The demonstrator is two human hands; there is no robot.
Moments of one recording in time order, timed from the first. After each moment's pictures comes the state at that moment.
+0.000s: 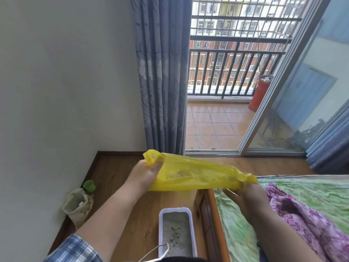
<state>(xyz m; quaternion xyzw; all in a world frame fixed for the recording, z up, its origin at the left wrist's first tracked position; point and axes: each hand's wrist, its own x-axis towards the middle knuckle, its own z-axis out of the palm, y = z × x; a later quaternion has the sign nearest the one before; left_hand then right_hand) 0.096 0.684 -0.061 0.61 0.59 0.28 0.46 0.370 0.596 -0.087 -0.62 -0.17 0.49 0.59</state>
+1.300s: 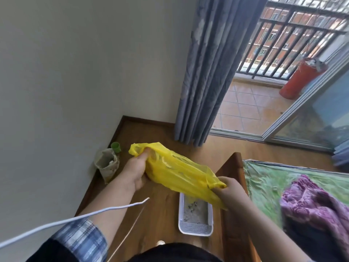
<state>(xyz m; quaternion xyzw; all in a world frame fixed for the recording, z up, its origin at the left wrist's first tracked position) -0.112 0.680 -0.134 0.17 0.61 0.41 0.65 0.154 0.606 -0.139 -0.74 -0.51 0.40 0.18</state>
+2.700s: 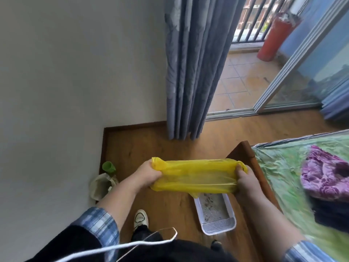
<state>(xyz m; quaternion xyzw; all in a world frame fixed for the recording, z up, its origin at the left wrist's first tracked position) -0.154 0.885 -0.222 0.55 0.58 0.08 0.60 0.123 0.756 -0.221 -0.75 -0.08 0.43 0.49</state>
